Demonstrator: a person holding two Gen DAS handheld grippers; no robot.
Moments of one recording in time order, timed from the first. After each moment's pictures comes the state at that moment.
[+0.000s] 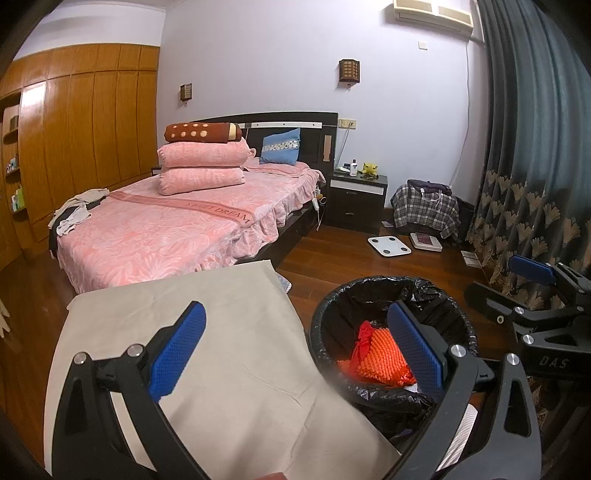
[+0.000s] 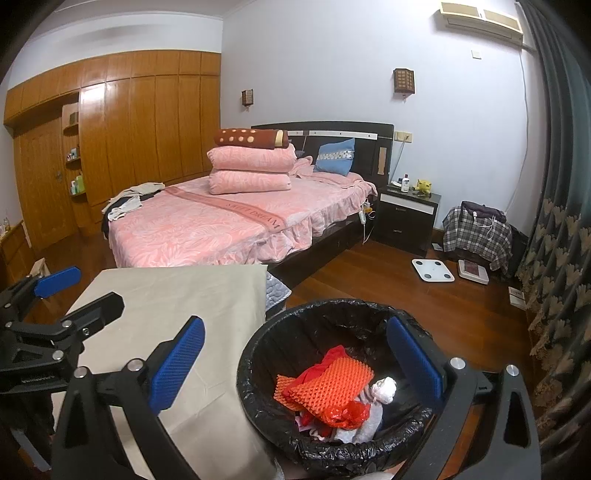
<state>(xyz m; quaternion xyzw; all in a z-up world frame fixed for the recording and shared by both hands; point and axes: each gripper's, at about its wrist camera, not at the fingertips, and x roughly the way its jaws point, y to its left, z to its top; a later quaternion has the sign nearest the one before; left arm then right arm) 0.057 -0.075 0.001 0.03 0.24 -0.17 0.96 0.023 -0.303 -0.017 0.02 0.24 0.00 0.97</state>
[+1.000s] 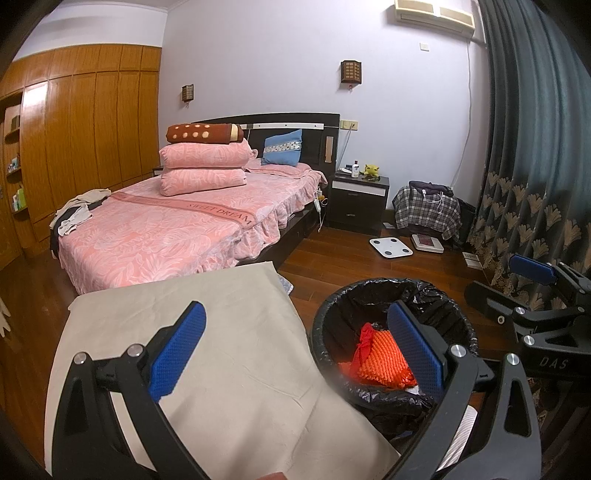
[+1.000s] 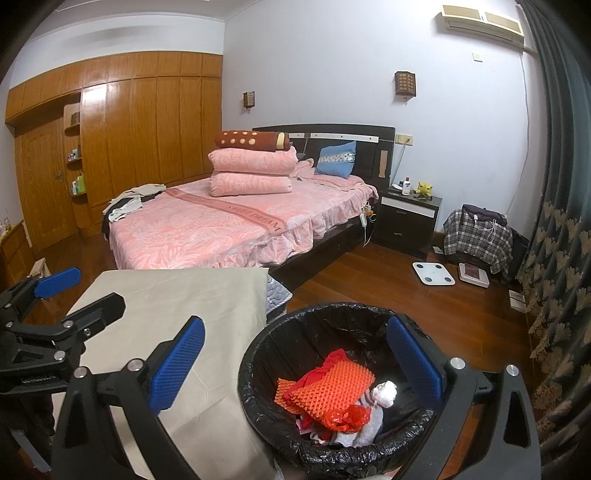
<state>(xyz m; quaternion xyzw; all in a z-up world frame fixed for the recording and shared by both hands) 0.059 -0.073 0.003 0.03 0.24 -0.17 0.96 0.025 -0.302 -0.009 0.01 0.24 0.00 0.97</state>
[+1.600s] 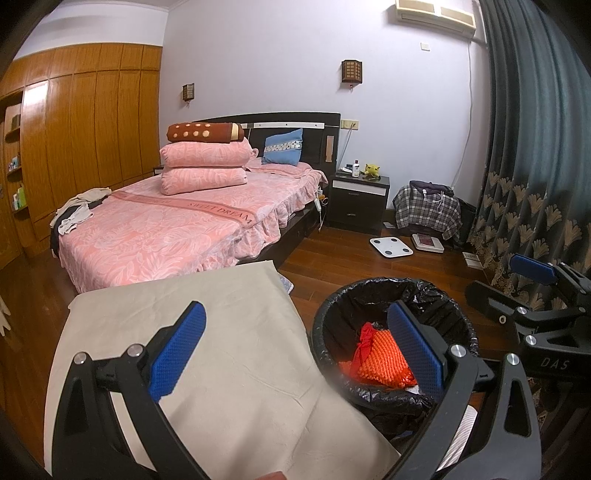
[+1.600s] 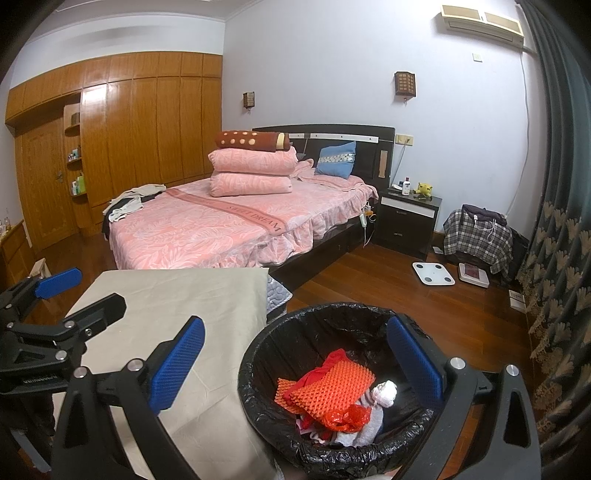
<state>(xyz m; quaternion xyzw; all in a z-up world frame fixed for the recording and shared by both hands) 0.059 -0.073 0.002 0.03 0.24 -0.17 0.96 0.026 -0.302 -0.010 0.01 0.24 0.00 0.97</state>
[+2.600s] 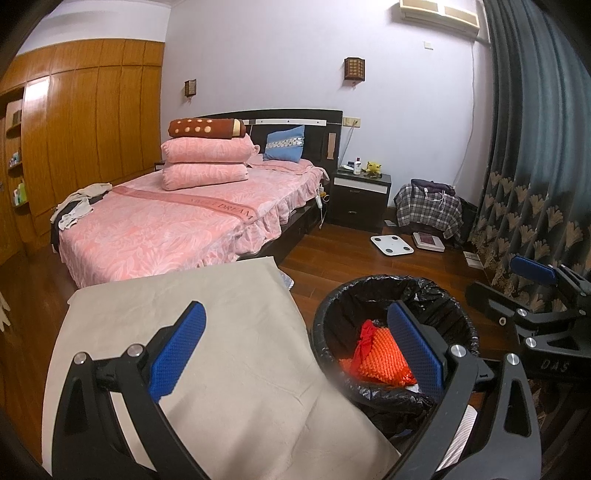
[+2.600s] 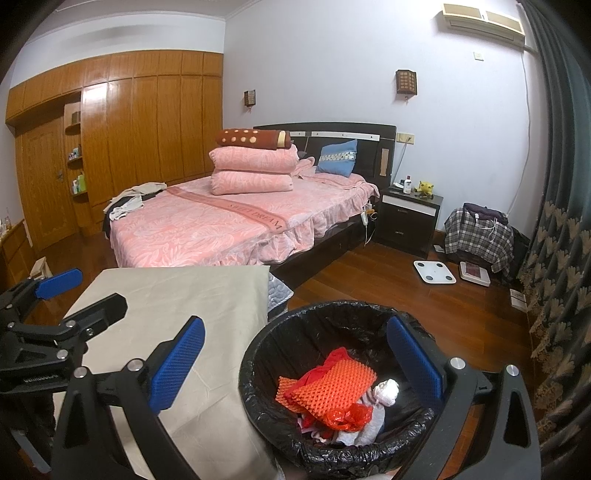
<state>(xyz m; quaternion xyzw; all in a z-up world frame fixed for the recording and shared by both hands) 0.061 -0.067 -0.001 0.02 0.25 -0.16 0.96 0.026 -0.300 -0.009 0.01 0.24 0.00 0.97</state>
